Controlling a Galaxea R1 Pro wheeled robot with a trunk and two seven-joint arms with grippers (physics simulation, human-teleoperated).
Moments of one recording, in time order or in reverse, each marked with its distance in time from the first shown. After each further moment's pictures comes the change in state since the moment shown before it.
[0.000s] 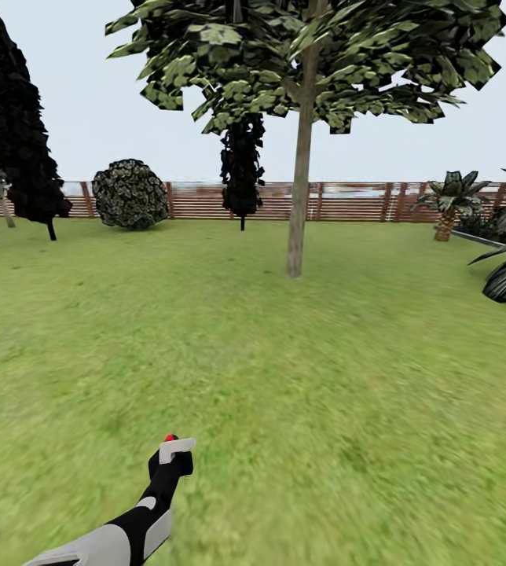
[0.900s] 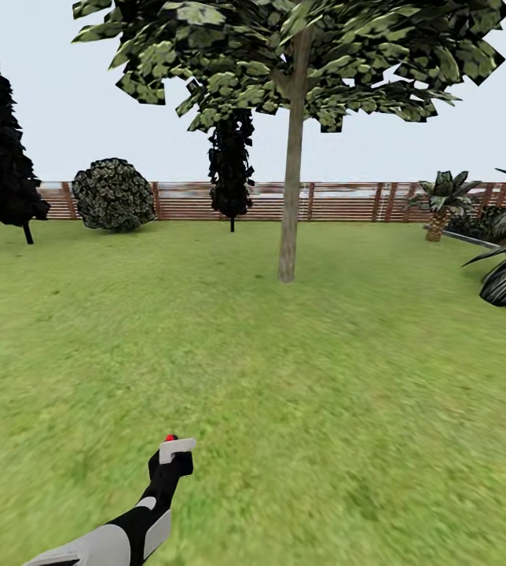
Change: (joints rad) left arm 0.000 0.000 0.000 0.000 -0.001 0.000 0.000; right arm 0.000 0.000 0.000 0.000 0.000 0.000 0.000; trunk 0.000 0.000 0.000
